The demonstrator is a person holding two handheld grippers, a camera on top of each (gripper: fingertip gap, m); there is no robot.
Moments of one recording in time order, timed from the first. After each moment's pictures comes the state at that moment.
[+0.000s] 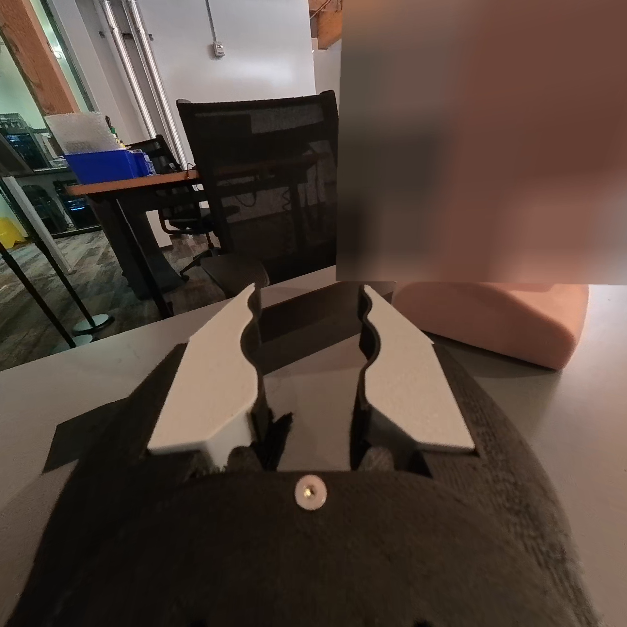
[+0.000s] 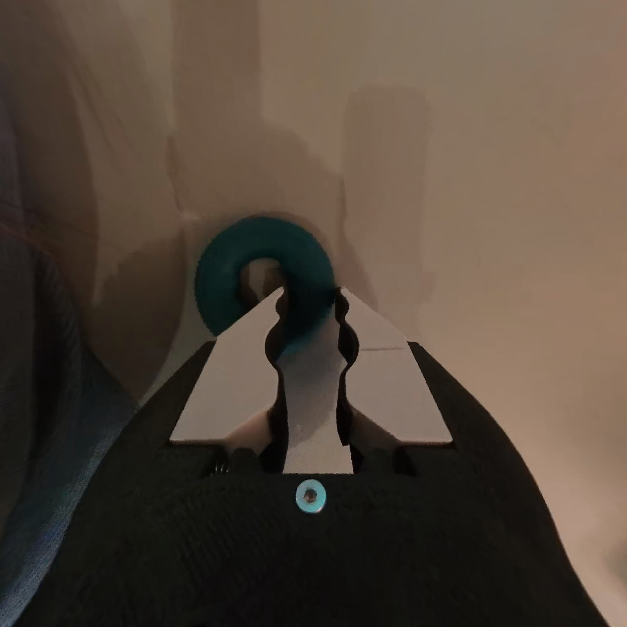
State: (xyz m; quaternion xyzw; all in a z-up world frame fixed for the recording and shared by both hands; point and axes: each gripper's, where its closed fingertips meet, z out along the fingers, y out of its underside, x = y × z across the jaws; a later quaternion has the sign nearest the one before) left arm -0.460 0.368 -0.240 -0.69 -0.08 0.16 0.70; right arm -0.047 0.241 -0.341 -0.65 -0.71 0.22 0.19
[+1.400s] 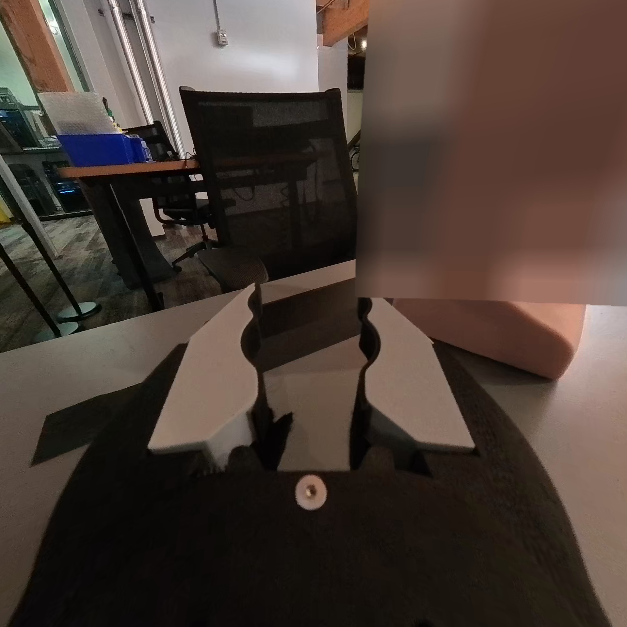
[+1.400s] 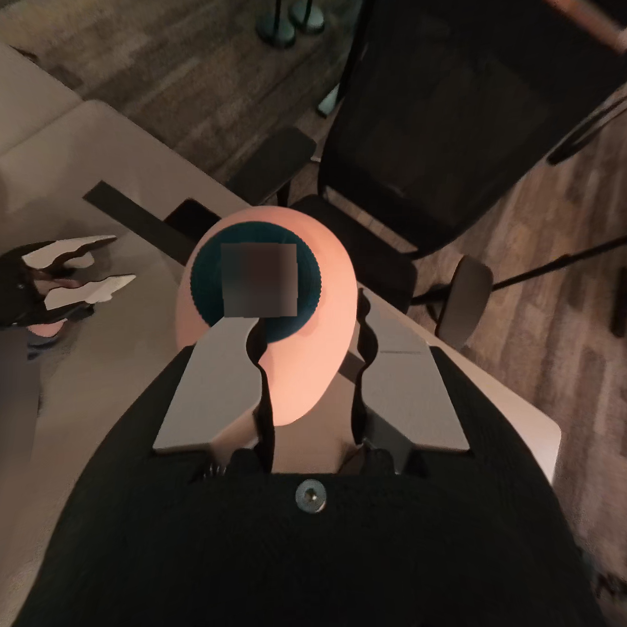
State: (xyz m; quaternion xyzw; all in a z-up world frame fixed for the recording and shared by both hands) left arm -0.466 0.368 -0.241 -0.69 -0.10 0.14 0.70; right arm -0.323 0.548 0.001 -0.67 -0.62 0.17 0.37
